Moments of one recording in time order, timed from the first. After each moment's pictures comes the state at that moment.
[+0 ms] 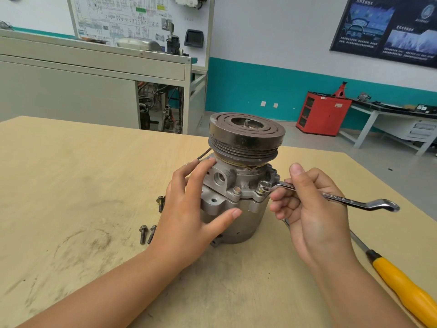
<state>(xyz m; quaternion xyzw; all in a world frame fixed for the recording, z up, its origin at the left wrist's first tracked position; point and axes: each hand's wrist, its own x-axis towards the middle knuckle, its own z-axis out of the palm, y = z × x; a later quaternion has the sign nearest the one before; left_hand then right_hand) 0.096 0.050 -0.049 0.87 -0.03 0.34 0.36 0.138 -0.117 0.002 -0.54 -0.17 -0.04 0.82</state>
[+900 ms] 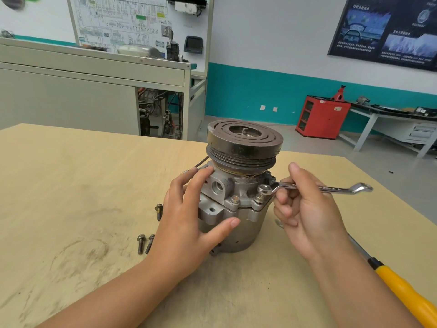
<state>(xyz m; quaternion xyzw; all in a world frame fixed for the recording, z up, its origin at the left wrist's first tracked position) 0.097 0.051 -0.049 0.86 -0.04 0.34 0.37 0.159 -0.116 0.008 -0.50 -0.12 0.05 0.85</state>
